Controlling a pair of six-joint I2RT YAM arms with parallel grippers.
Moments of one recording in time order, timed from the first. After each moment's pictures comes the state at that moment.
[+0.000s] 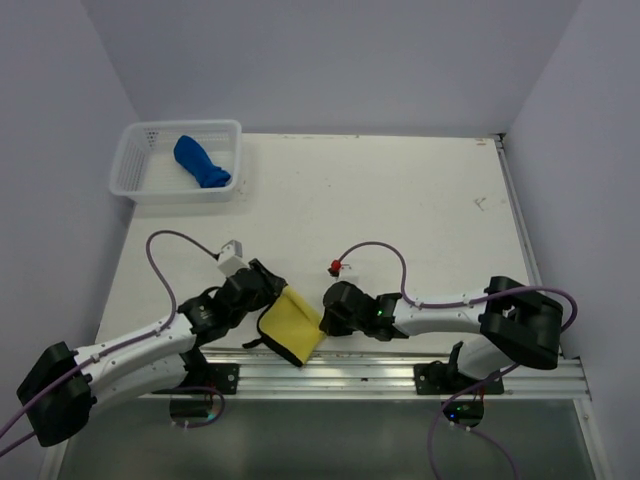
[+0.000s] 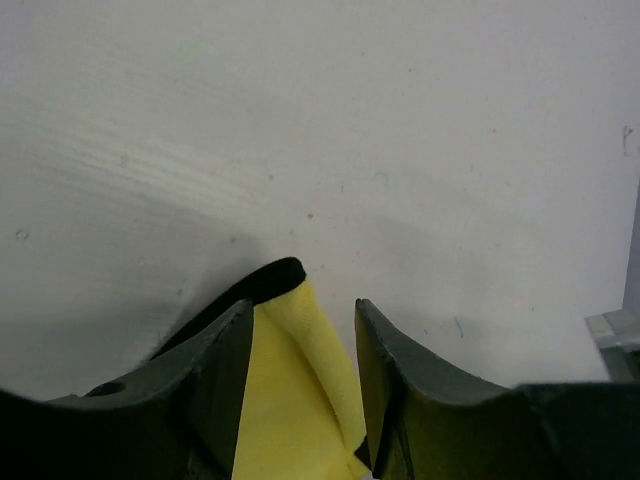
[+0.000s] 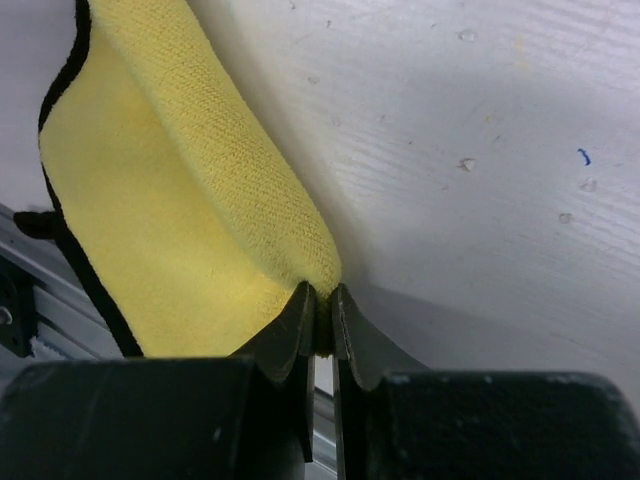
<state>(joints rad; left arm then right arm) -0.84 0.87 0.29 -0.11 -0.41 -1.18 1.18 1.48 0.63 -0.06 0.17 0.99</state>
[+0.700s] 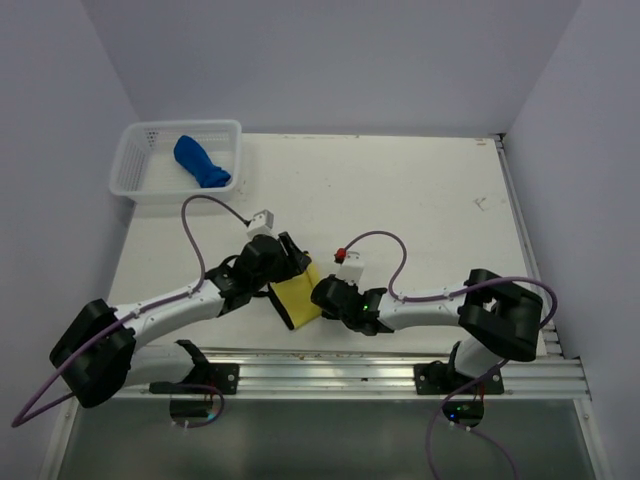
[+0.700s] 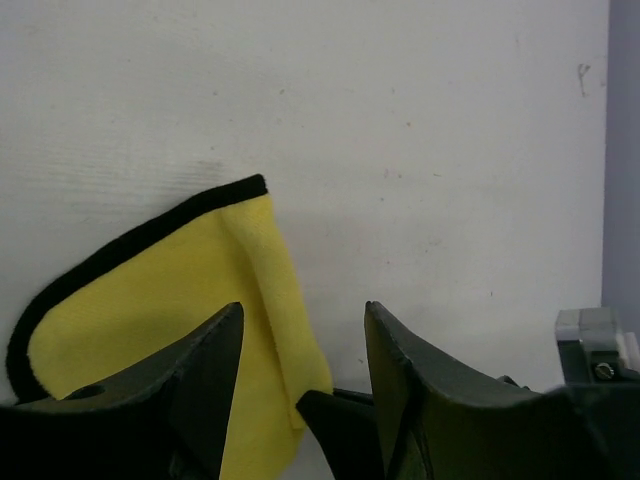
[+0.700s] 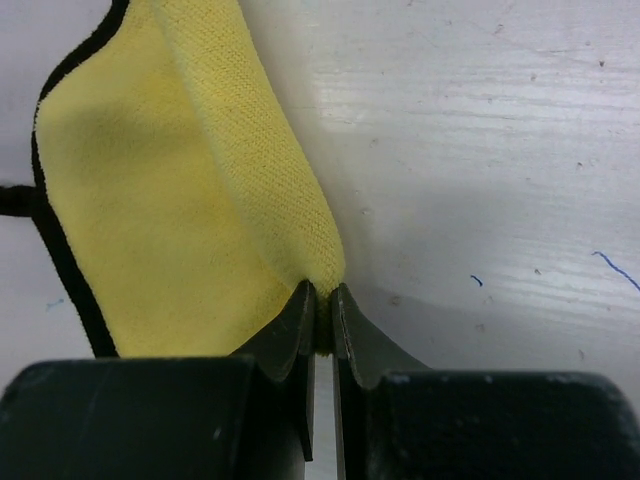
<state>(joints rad) -0.75 1.20 0.57 0.00 -0.22 -0.95 1.18 1.57 0.72 -0.09 0.53 1.09</state>
